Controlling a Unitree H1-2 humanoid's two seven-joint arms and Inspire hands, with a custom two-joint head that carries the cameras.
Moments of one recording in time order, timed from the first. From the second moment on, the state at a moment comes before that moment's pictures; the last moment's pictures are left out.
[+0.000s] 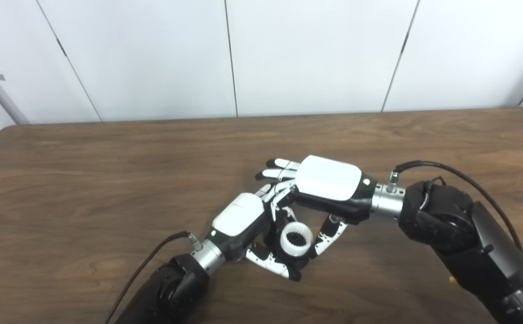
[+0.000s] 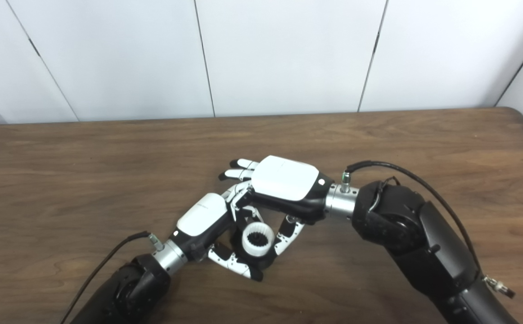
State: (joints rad) left arm -0.25 0.22 -0.43 0.15 0.71 -0.36 -0.05; right arm -0.45 -0.44 0.39 -0.25 -0.58 -0.37 0.60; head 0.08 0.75
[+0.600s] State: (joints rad) left arm -0.25 0.22 -0.43 0.15 0.71 -0.36 -0.05; right arm -0.45 -0.44 0.40 -0.25 -0.58 -0.37 0.59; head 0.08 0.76
